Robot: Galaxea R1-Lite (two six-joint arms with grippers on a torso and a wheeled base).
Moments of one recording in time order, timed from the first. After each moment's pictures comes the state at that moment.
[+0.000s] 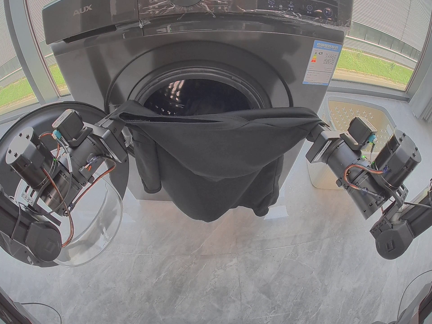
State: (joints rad) left arm -0.32 1.70 -0.57 -1.54 -0.22 -0.14; right arm 0.55 1.79 -0.64 -1.50 -0.16 0.13
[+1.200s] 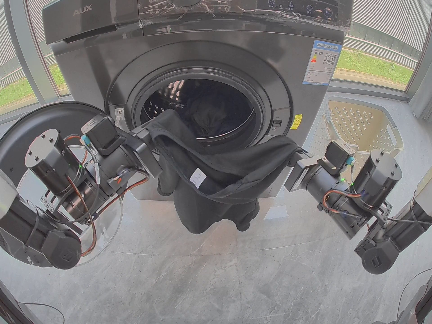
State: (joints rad) left arm -0.47 1.76 -0.61 -1.53 -0.26 -0.13; right arm 0.63 1.87 -0.59 -1.51 -0.16 0.15
